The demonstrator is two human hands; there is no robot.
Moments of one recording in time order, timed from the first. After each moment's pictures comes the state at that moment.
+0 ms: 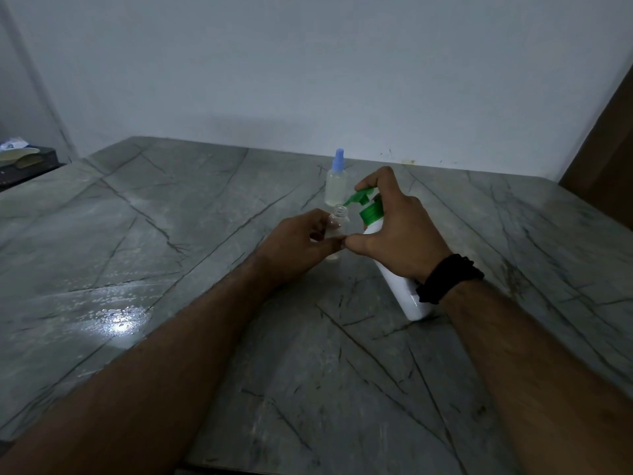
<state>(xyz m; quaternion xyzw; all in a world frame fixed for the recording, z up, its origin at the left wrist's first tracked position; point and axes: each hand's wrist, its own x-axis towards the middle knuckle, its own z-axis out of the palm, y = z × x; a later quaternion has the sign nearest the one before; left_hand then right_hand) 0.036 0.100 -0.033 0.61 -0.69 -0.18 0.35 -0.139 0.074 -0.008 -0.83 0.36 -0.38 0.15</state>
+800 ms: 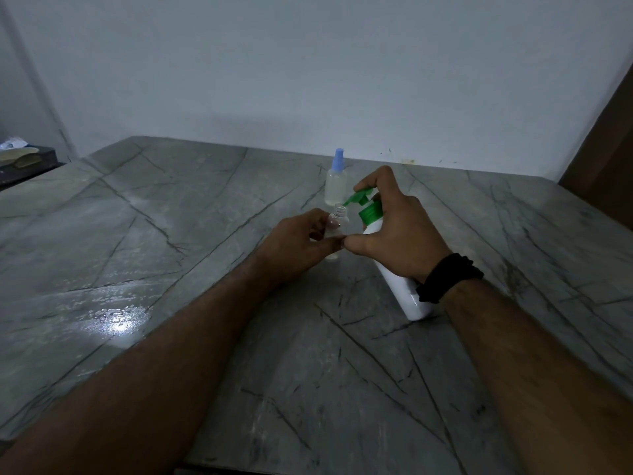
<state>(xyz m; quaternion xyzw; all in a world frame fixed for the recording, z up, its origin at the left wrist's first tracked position) 0.036 0.102 -0.031 0.61 -0.69 -0.18 0.35 -0.139 0.076 -0.006 -0.83 0.36 -0.38 0.16</state>
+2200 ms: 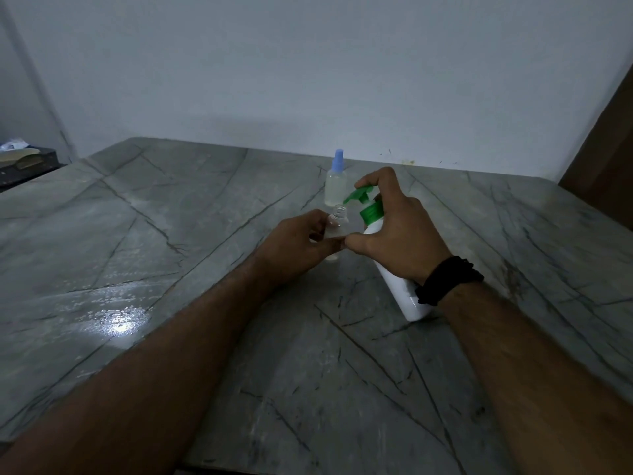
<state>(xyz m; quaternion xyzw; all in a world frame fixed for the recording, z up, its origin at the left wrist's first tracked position) 0.037 0.101 -0.033 0.60 -0.69 -0.18 0.36 -0.139 0.074 -0.009 -0.83 0.36 -0.39 0.15</state>
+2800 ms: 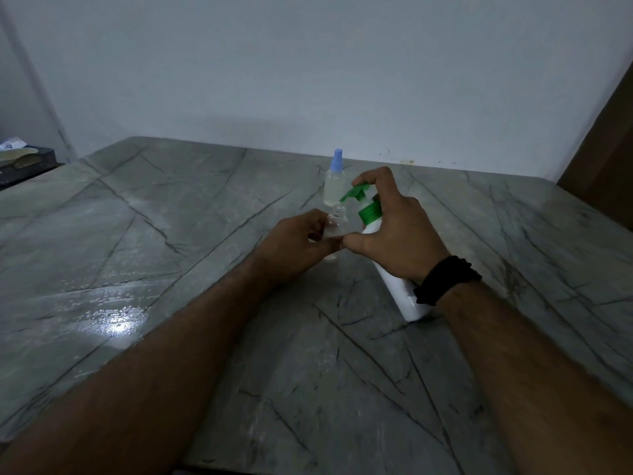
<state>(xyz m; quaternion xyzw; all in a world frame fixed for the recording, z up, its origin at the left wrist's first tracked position) 0.037 0.100 -0.035 0.60 -0.68 -0.19 0.37 -0.139 0.076 -0.008 -0.83 0.36 -0.39 0.14</state>
